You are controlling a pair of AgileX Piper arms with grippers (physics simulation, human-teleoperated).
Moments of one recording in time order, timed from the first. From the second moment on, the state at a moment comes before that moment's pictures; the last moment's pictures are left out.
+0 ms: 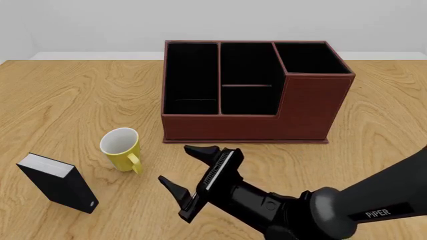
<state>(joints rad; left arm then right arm) 0.09 0.00 -0.34 0.19 -0.06 0.98 1.83 -0.57 -1.10 -0.15</state>
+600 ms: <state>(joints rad) 0.11 0.00 -0.34 0.18 -0.08 1.01 1.88 -0.66 -1.06 -0.15</state>
